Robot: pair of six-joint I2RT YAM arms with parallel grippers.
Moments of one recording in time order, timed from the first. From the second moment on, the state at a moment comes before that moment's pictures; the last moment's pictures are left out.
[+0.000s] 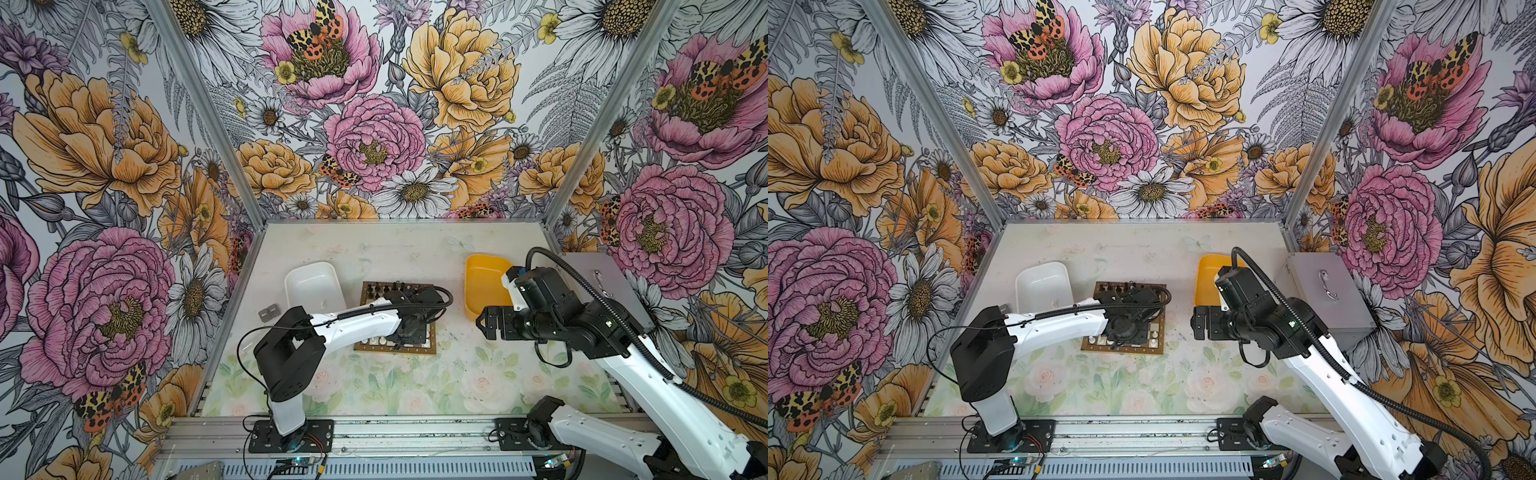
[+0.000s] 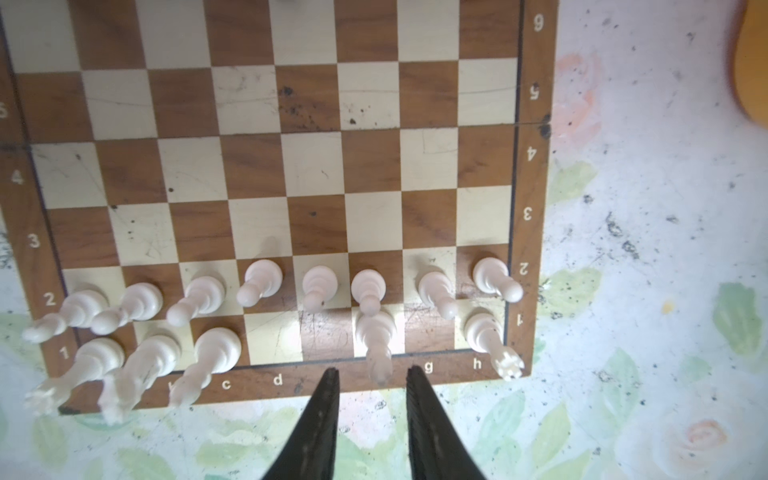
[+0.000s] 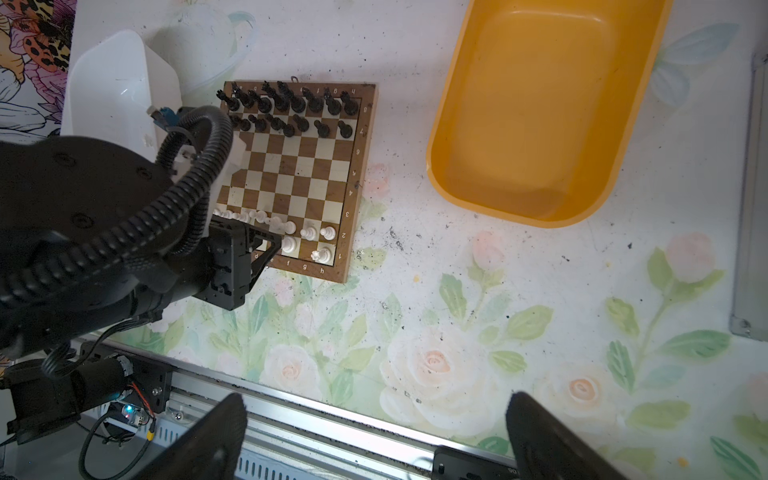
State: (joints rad) left arm -0.98 1.76 1.30 -0.85 -0.19 -0.86; right arm 0.61 0.97 1.27 -1.32 0.01 0.54
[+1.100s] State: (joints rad) left arm -0.18 1.53 1.11 -0.85 -0.15 -0.52; right arm 0.62 1.66 1.75 -1.12 -0.08 0.46
